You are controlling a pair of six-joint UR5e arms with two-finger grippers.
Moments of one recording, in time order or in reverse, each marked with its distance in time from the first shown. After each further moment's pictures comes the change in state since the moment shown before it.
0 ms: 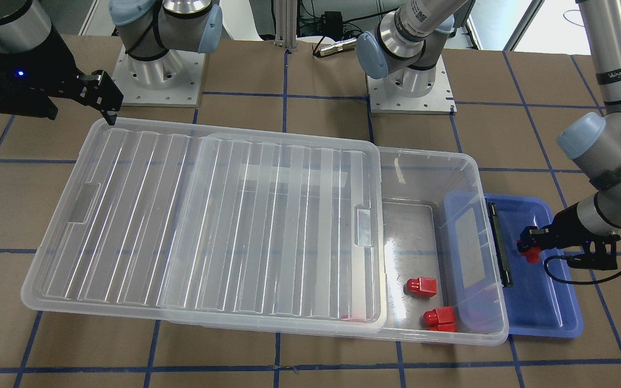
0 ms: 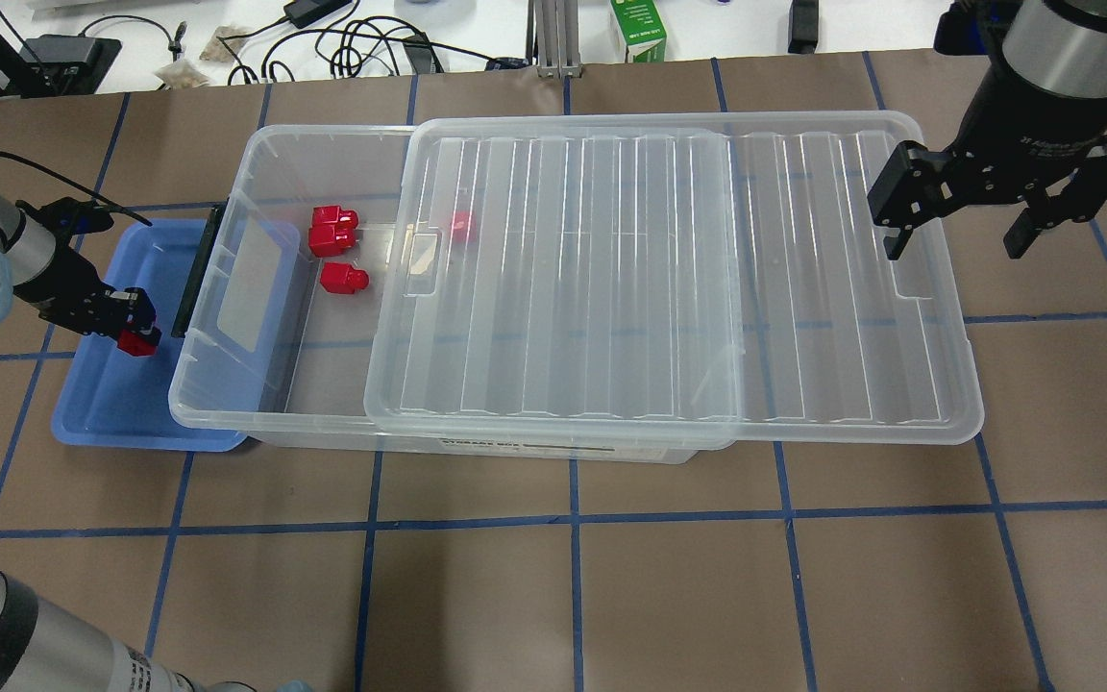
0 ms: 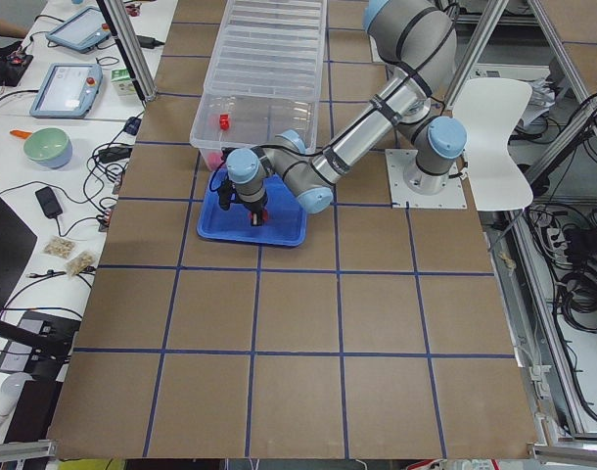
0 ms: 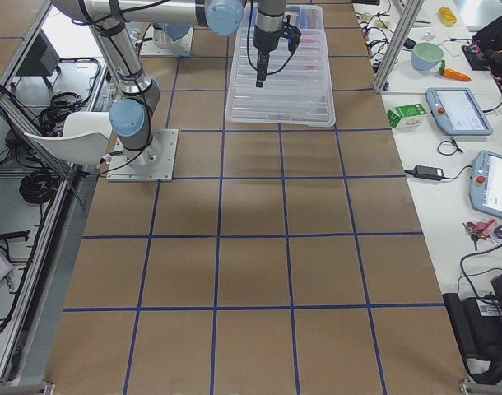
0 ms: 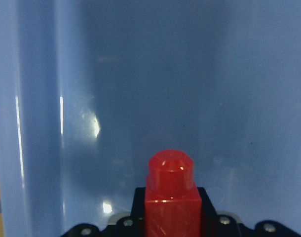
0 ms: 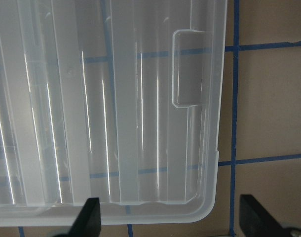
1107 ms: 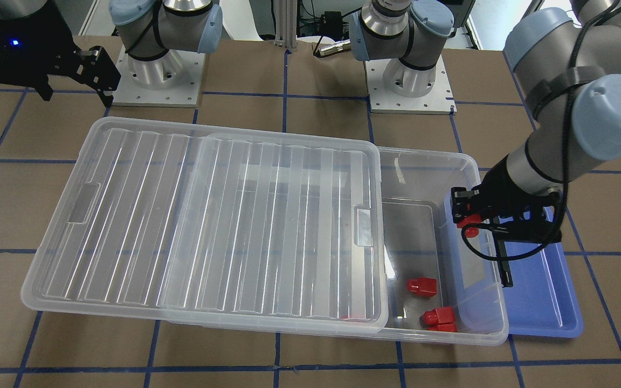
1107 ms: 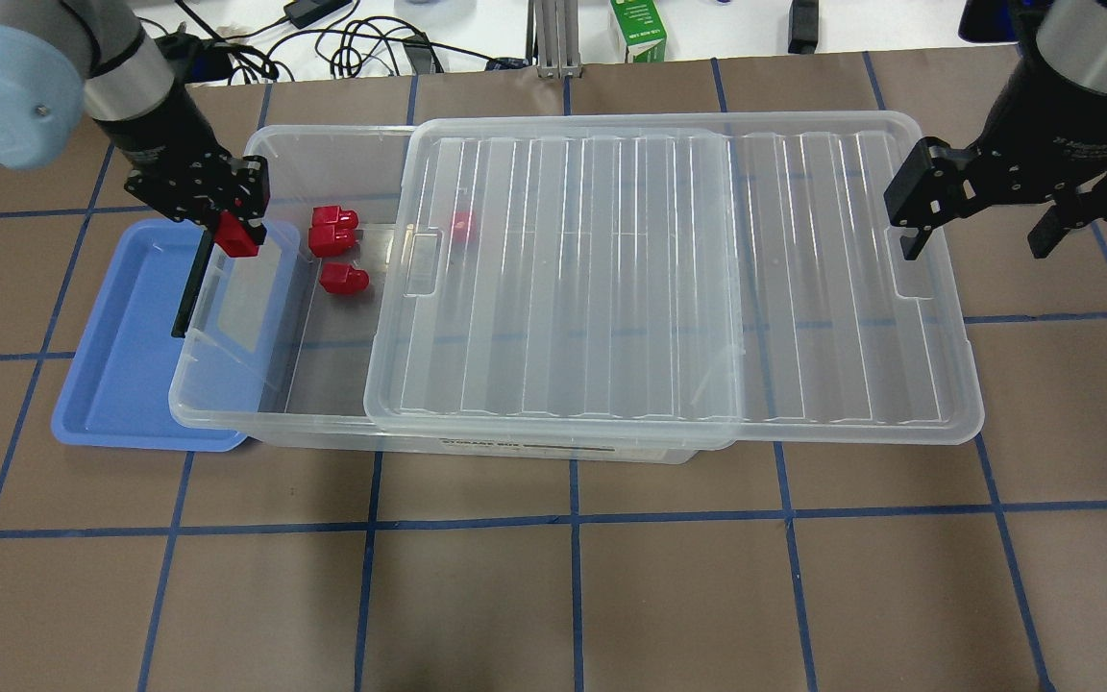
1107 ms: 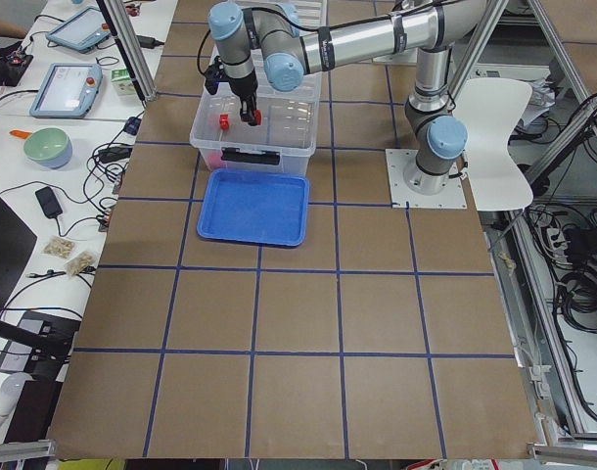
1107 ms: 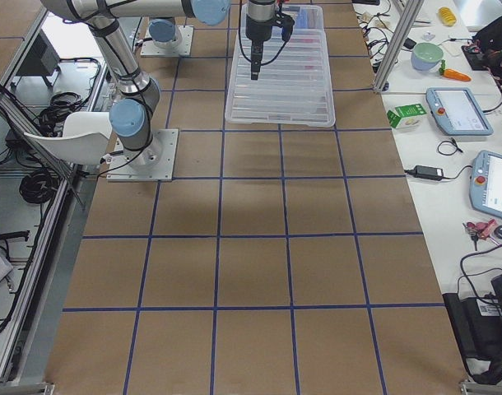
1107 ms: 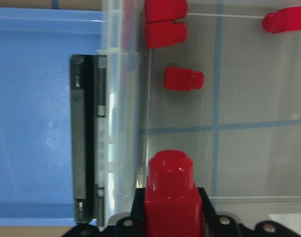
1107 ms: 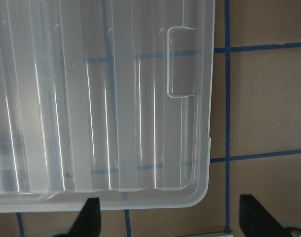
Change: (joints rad) left arm -0.422 0.188 0.192 -0.368 0.026 -0.411; right arm 0.002 -0.059 0.006 0.012 -0.011 0.001
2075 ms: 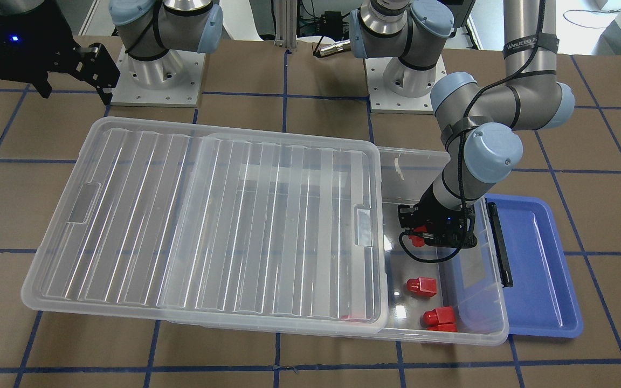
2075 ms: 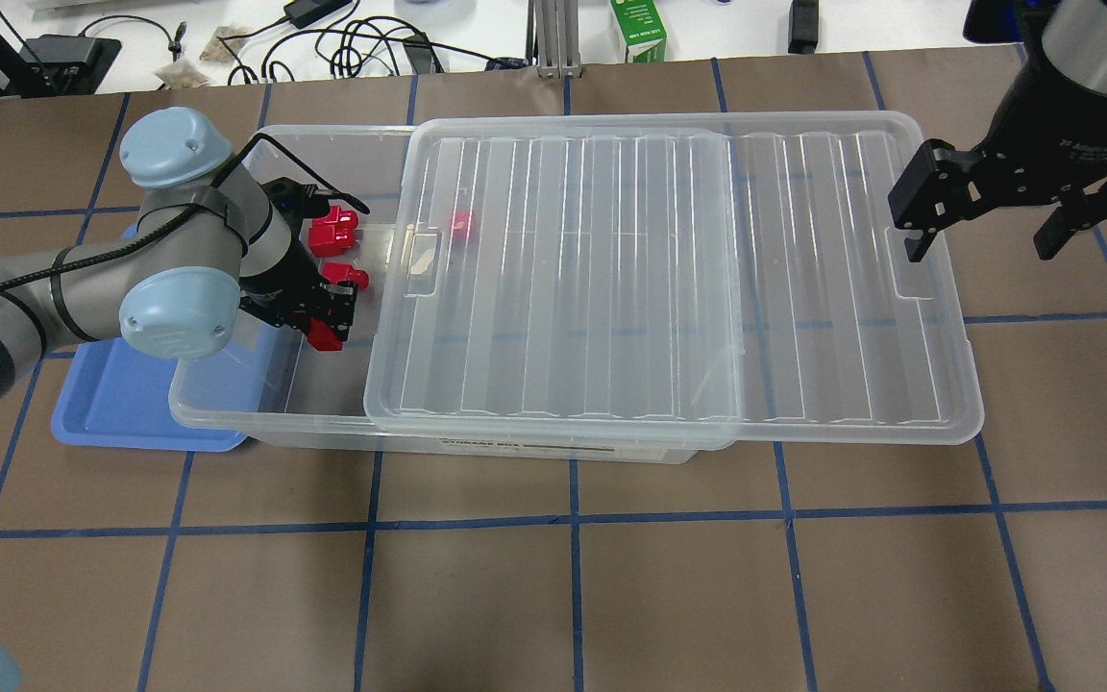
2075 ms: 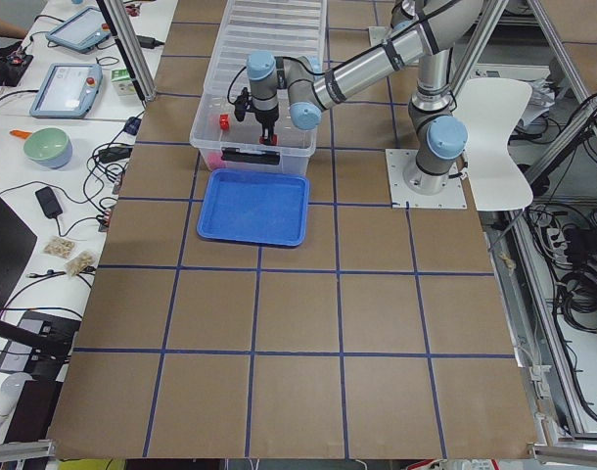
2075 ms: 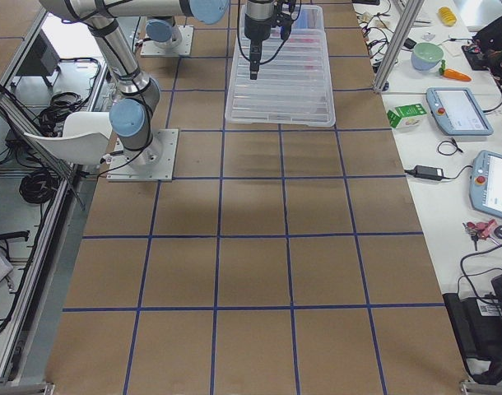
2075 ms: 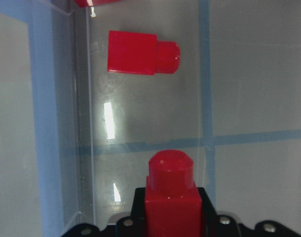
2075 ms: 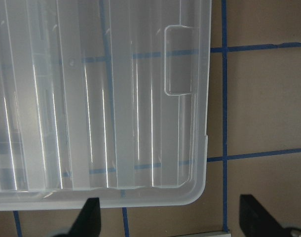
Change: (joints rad) left arm -0.036 -0.026 -0.385 0.464 -0.012 -0.024; right arm 0.000 -0.007 0.003 0.001 -0.006 -0.001
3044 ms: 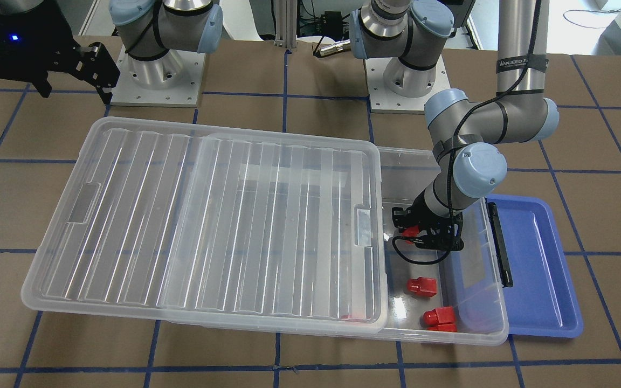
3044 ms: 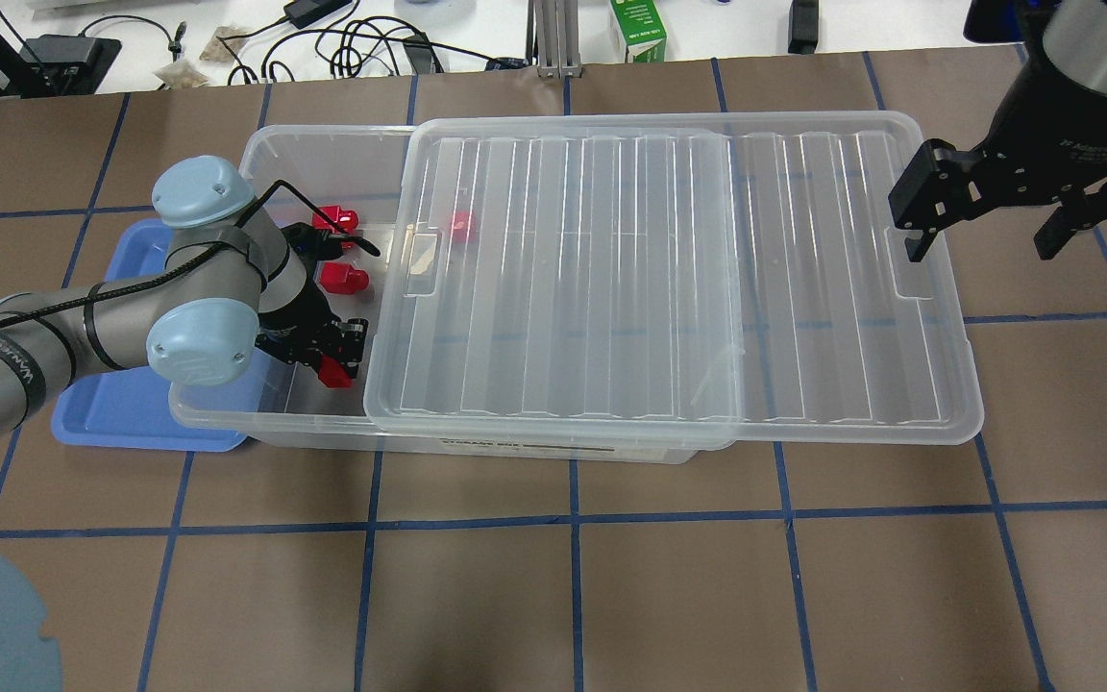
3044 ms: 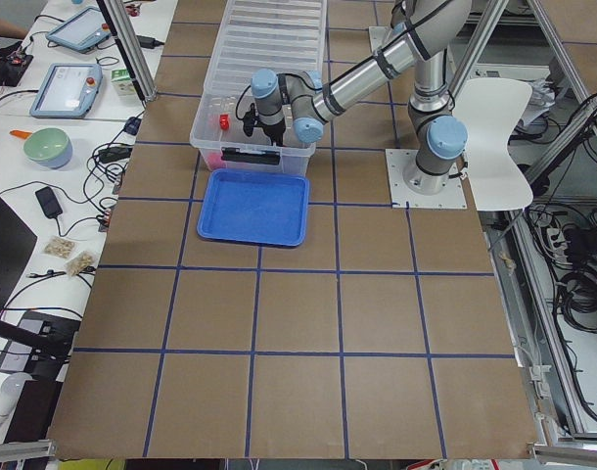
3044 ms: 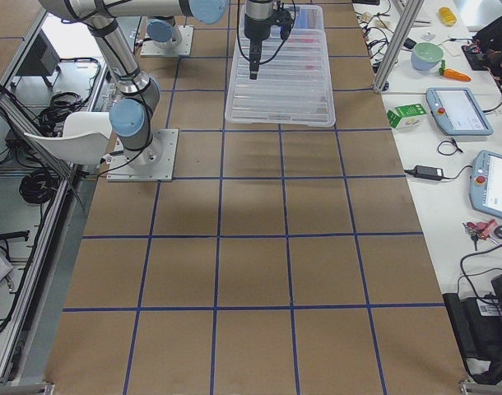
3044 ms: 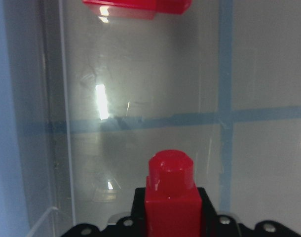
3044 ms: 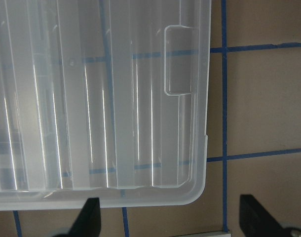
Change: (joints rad) left arm 0.011 -0.055 -0.044 0.025 0.002 0.002; right arm 0.000 -0.002 0.000 0.000 0.000 0.000
